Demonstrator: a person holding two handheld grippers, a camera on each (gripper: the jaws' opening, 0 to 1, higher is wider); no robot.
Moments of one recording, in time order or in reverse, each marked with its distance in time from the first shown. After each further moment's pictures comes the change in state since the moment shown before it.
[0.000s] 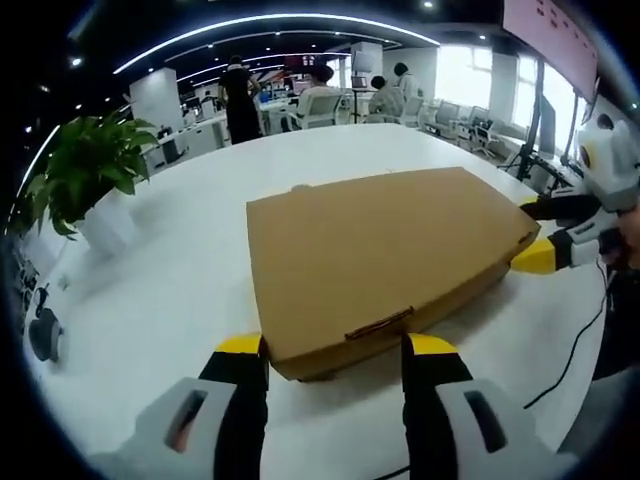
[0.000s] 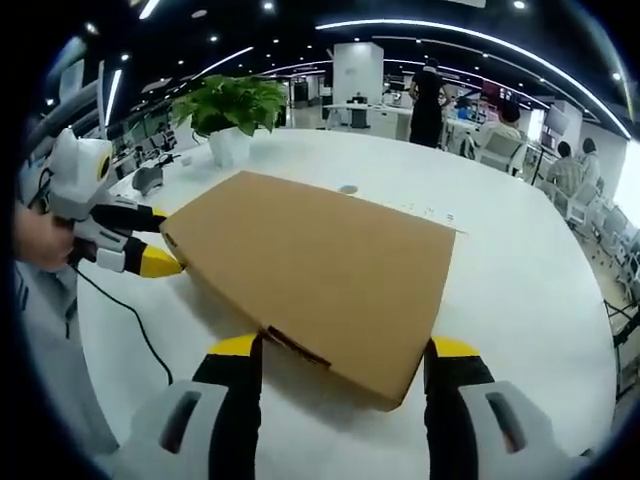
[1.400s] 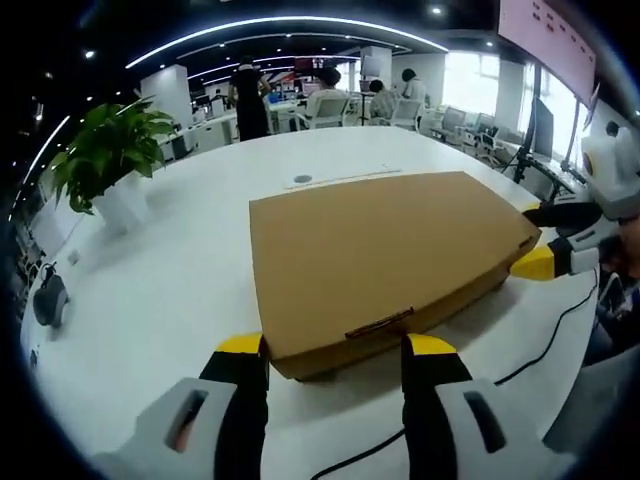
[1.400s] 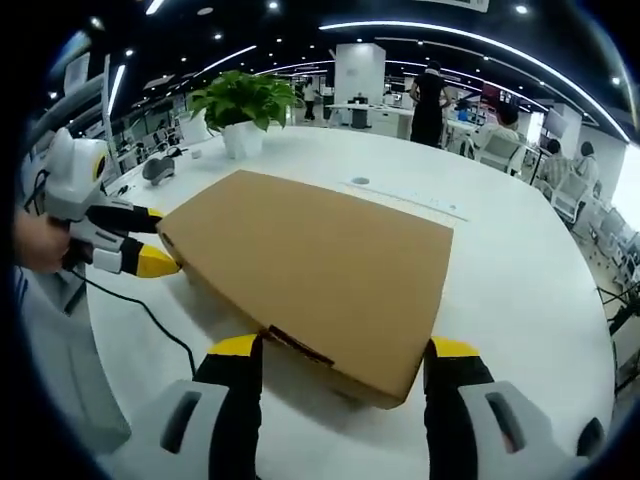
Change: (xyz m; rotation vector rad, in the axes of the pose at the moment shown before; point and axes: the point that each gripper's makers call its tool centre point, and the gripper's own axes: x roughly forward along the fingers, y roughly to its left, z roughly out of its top) left arm -0.043 -0.017 -0.038 -0.038 -0.020 0.020; right arm -0.035 0.032 -0.030 -0.010 0.003 -0.011
